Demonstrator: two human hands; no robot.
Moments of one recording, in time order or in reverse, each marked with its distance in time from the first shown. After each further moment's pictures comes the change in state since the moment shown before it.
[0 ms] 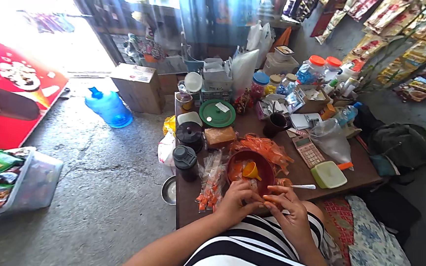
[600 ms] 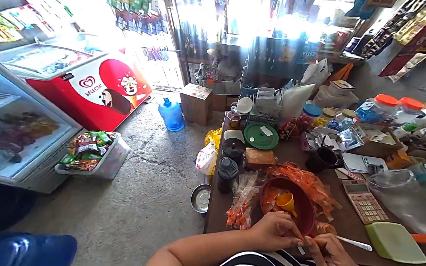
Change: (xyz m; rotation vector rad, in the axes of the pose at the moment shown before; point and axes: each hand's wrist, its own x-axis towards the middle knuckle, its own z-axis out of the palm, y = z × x) left_hand 0.004 -0.003 0.011 -0.204 -0.107 0.011; right_hand 0.001 -0.005 -0.005 -0.128 -0.011 -0.048
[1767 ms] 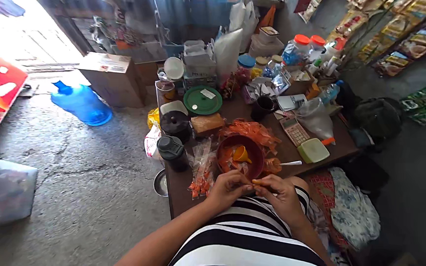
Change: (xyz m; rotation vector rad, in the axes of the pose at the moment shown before) left_hand -0.012 0.004 0.004 -0.149 0.040 -0.078; right_hand -0.015 -0.009 -0.010 0.242 -0.070 0.142
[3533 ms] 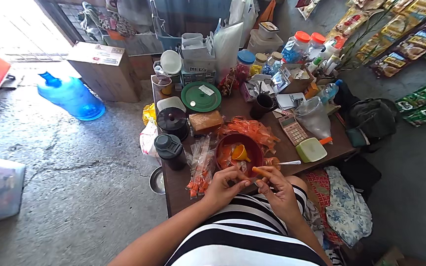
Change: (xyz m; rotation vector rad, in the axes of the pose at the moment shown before) left_hand 0.004 0.001 -0.012 0.030 0.081 -0.007; right_hand 0.016 -0.006 0.013 0.045 0.033 0.026
